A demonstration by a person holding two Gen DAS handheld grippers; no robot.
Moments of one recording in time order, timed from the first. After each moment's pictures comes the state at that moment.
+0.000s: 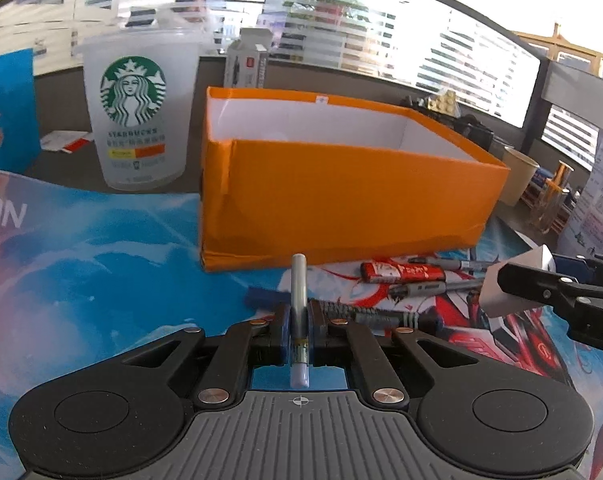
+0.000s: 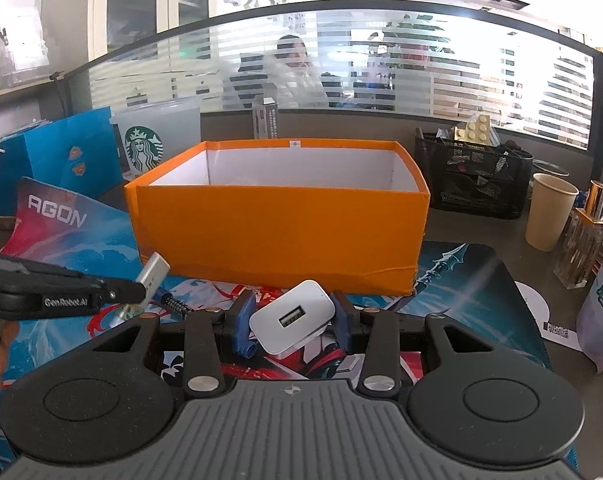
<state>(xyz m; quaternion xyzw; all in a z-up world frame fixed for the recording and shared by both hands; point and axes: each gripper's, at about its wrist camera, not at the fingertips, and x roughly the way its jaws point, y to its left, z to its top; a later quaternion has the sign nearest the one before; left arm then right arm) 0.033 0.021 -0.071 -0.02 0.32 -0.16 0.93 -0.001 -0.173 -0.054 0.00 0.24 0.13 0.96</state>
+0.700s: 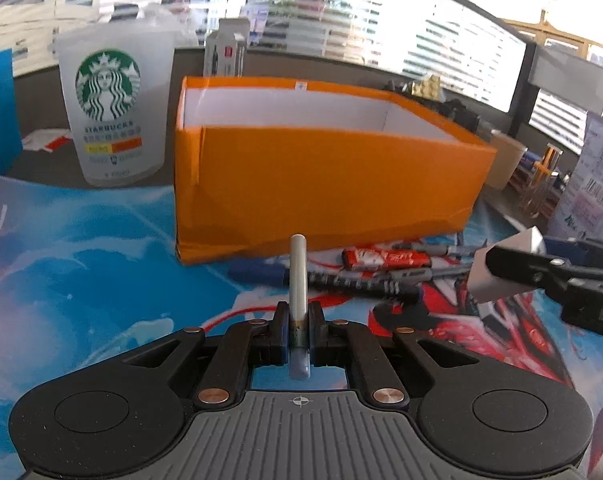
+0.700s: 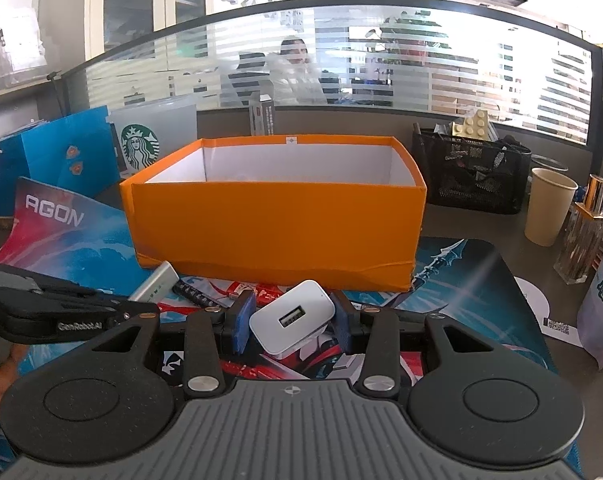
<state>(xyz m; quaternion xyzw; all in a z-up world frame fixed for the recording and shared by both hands) 0.033 0.014 -0.071 -0.01 0.33 -0.18 0.93 -0.001 -0.174 -0.056 0.00 0.24 0.13 0.96</state>
